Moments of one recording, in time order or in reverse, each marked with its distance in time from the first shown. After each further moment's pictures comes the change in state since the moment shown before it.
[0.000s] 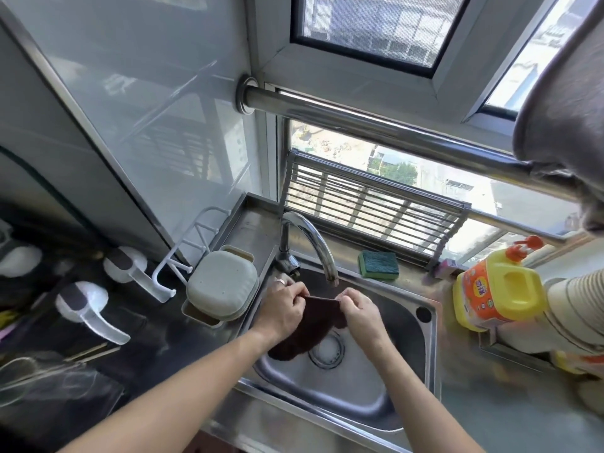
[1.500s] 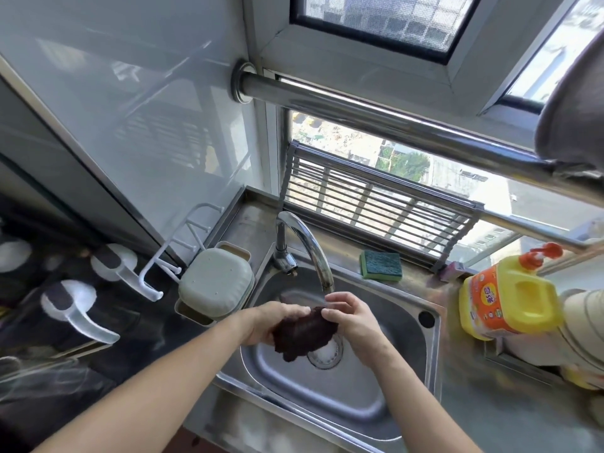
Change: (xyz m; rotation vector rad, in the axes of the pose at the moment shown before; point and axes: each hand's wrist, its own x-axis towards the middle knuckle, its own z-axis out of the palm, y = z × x) left_hand 0.017 -0.021 0.000 -0.661 -0.805 -0.733; right_hand 0.019 0.019 0.000 0.506 -0.268 0.256
